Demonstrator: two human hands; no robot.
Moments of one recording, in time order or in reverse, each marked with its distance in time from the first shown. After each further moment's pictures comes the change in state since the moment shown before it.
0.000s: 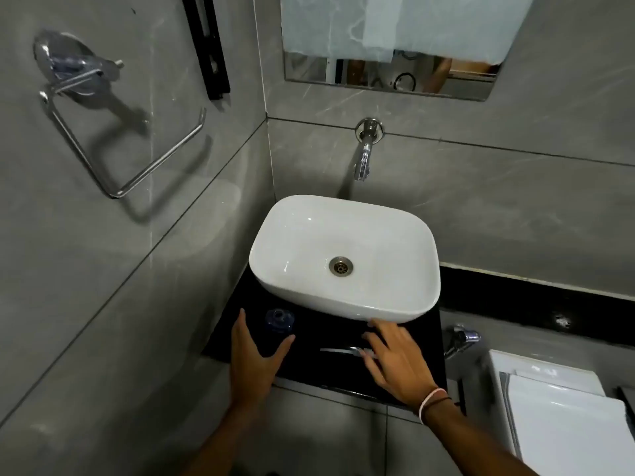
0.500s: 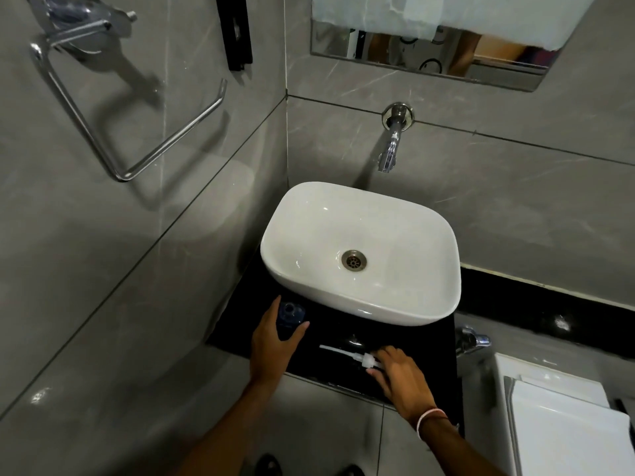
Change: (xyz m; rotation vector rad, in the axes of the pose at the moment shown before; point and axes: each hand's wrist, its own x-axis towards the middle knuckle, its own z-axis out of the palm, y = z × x) left_hand 0.029 -0.016 0.033 -0.029 -0.092 -0.066; right_hand -0.012 -0.002 0.047 0.198 -0.236 0.206
